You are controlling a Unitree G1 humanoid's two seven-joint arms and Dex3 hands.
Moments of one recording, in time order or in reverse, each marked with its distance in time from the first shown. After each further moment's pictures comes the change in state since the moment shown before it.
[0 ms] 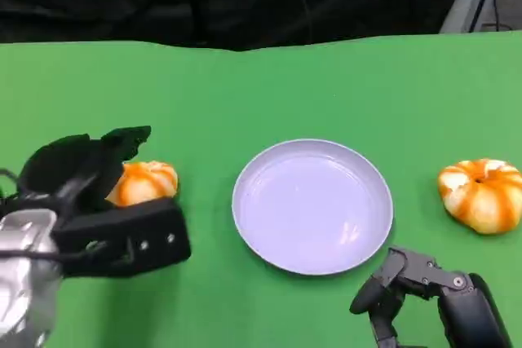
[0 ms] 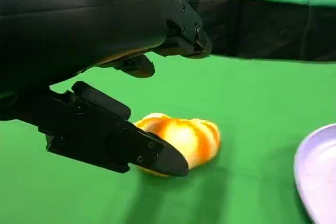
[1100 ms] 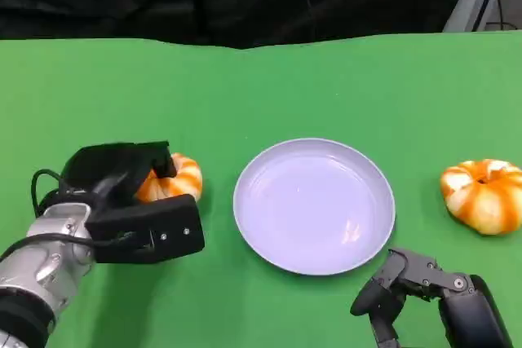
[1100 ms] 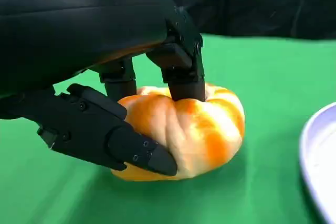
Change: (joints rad) left arm -0.267 -0.071 -0.141 0.685 -0.129 -0.377 0.368; right arm 0.007 -0.003 0.001 -0.006 -0.005 0.000 -0.003
